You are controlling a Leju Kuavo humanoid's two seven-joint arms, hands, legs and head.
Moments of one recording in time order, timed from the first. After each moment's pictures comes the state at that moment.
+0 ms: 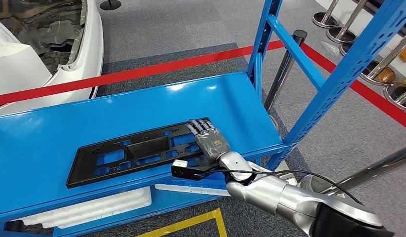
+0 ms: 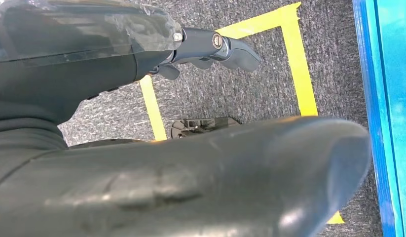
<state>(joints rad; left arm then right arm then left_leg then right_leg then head) -0.16 -0.03 -1.20 -0.38 1.08 0.46 -0.46 -0.67 -0.23 1.04 -1.12 0.78 -0.37 0.18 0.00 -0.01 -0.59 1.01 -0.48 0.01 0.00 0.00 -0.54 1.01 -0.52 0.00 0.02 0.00</state>
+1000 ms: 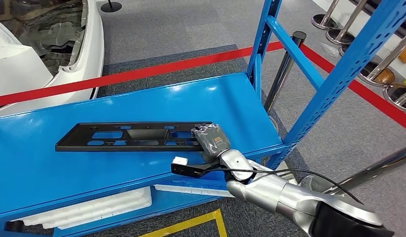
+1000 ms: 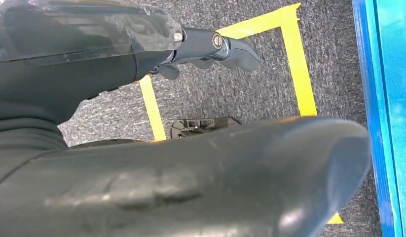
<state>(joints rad) -0.15 -0.03 -1.20 -0.38 1.08 0.46 -0.46 -0.68 -0.23 1.03 -1.12 0.81 -0.43 0.19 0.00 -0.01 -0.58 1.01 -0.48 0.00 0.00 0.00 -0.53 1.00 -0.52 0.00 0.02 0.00</state>
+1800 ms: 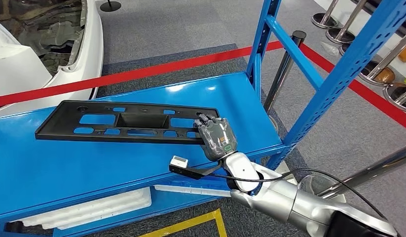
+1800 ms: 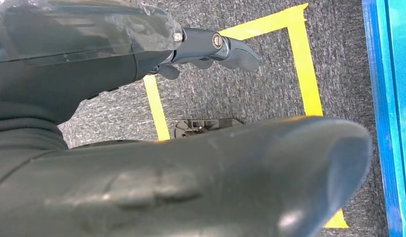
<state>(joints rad) -0.14 -0.03 -1.20 -0.38 1.09 0.47 -0.46 -0.62 -0.28 0.97 -1.34 1.09 -0.45 0.38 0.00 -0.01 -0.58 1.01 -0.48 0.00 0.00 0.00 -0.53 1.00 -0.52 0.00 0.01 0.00</state>
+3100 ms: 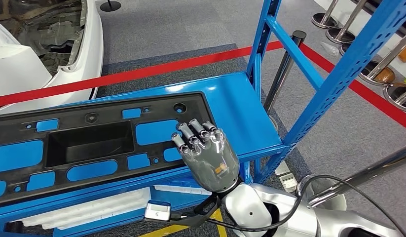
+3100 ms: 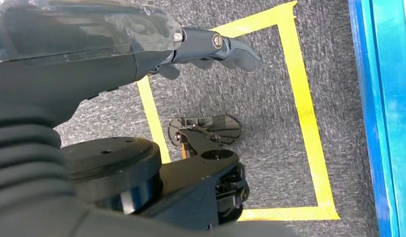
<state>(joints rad) -0.14 -0.03 -1.20 -0.38 1.08 0.45 -0.49 -0.55 -0.33 0.98 -2.01 1.57 -0.15 0.50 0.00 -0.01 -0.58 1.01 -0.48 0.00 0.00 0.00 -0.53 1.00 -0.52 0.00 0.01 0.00</state>
